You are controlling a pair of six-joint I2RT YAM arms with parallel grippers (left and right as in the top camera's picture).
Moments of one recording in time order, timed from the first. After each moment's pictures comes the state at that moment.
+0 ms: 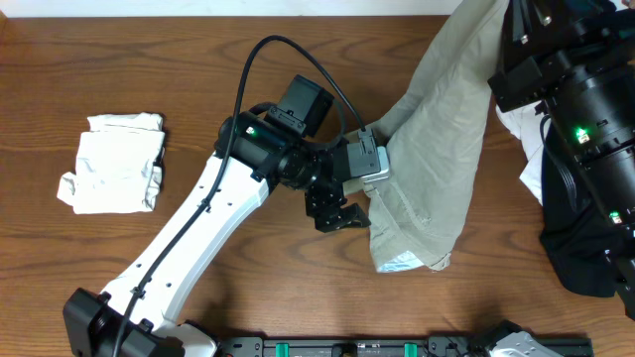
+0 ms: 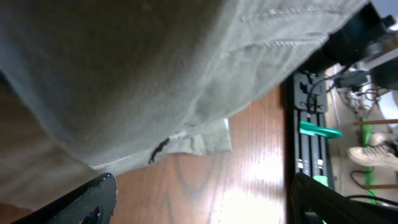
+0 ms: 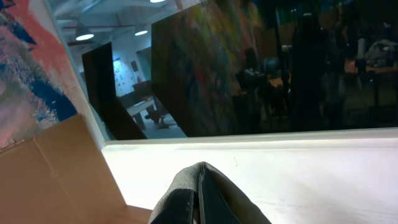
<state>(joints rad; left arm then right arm) -0.57 1.57 1.49 -1.13 0.67 0.73 0.50 1.24 1.99 -0.58 0.08 0.34</state>
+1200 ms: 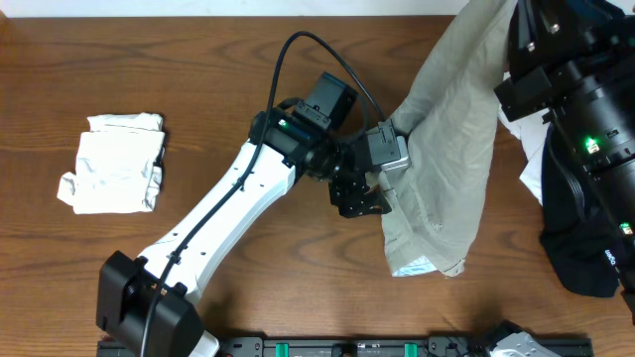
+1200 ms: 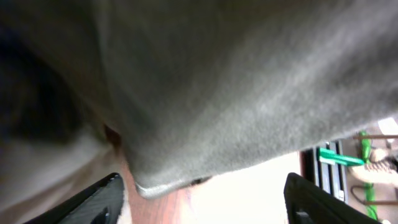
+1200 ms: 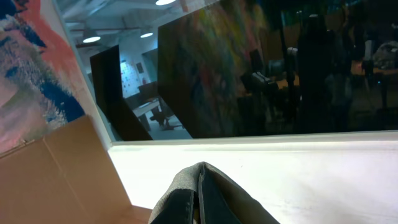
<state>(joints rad) -0.61 1.69 1.49 -0.95 0.70 0.64 0.50 1.22 1.99 -0.58 0.06 0.34</state>
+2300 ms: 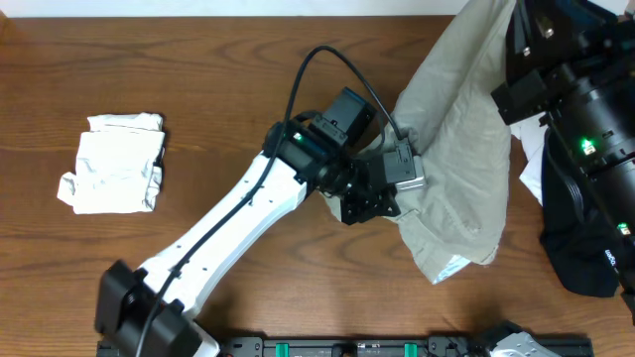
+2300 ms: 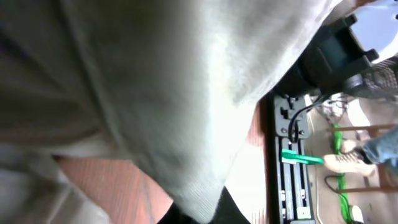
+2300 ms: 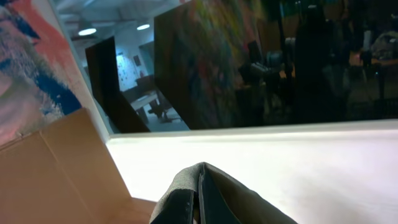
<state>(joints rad) -0.70 1.64 1.49 -1.01 0.71 0.57 0.50 1.22 1.99 -0.63 0.06 0.34</state>
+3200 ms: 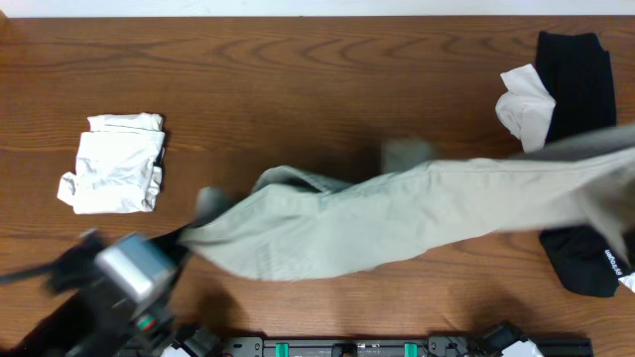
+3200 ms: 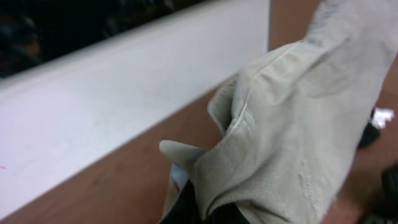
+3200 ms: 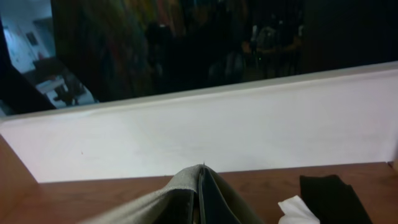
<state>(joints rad) -0.70 0.79 1.80 -1.23 -0.01 0.14 0.50 0.95 2.05 -1.12 0.41 0.26</state>
